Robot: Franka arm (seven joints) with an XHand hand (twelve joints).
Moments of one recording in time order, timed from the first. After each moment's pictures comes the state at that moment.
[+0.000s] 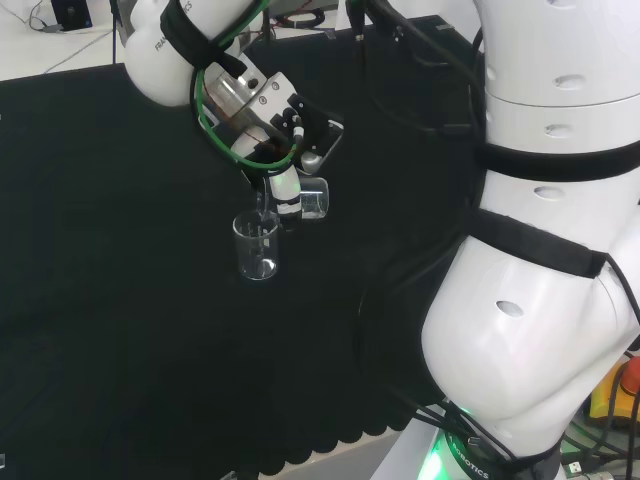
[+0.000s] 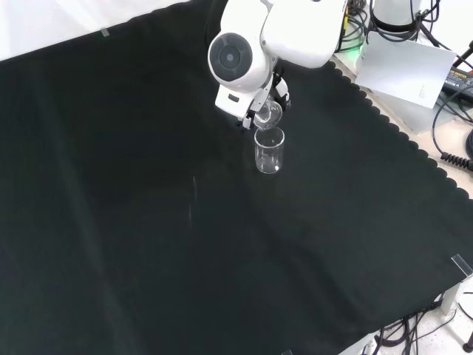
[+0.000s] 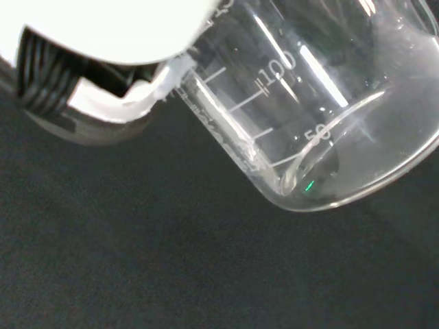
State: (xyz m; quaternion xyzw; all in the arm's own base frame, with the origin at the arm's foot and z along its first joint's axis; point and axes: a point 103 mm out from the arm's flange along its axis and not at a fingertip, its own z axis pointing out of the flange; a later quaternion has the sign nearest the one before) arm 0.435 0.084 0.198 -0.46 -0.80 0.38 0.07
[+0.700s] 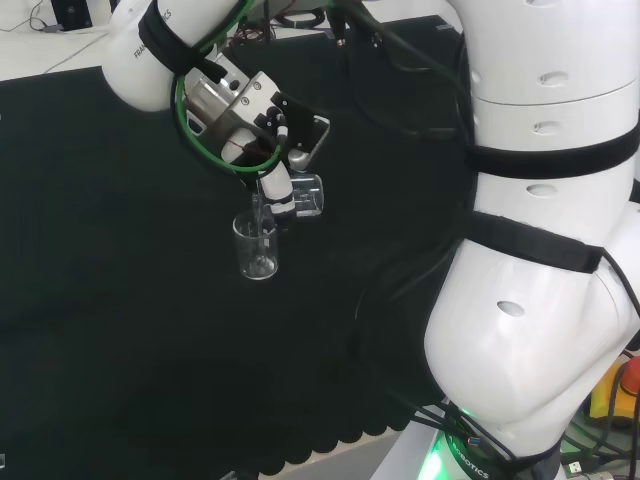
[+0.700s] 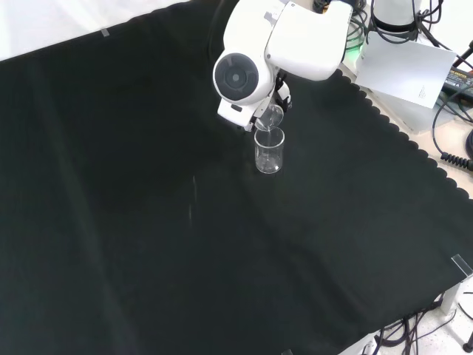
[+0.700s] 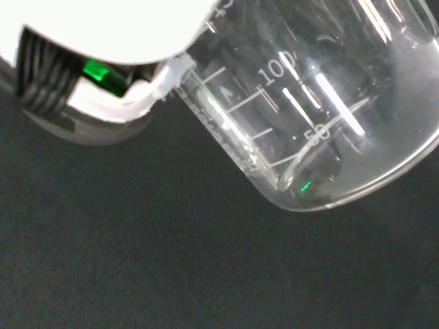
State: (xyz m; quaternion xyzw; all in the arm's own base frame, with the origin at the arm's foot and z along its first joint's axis) arm 0.438 0.097 0.202 -0.45 -0.78 0.42 0.06
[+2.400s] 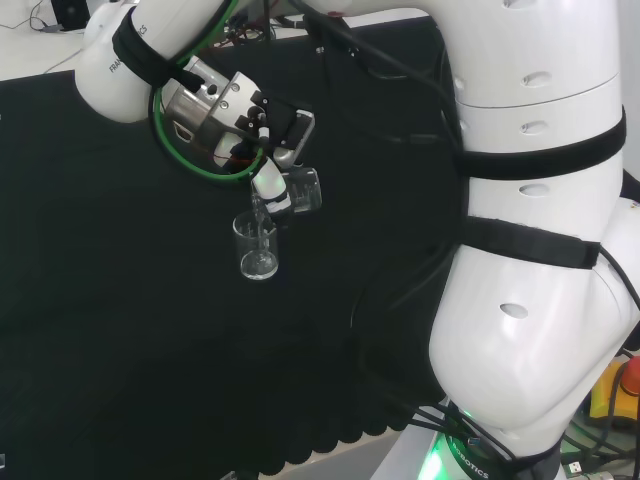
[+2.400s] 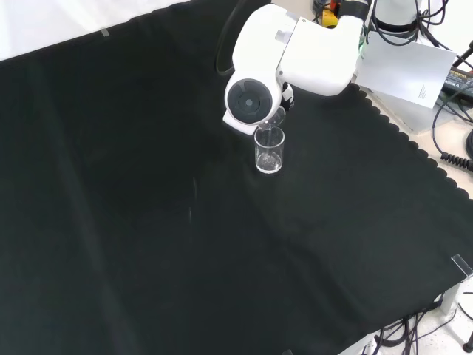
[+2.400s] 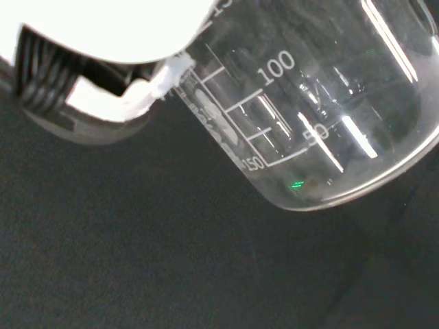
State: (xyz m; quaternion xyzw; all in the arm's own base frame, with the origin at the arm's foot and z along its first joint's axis) arm 0.436 0.110 0.212 -0.45 -0.75 0.48 0.03
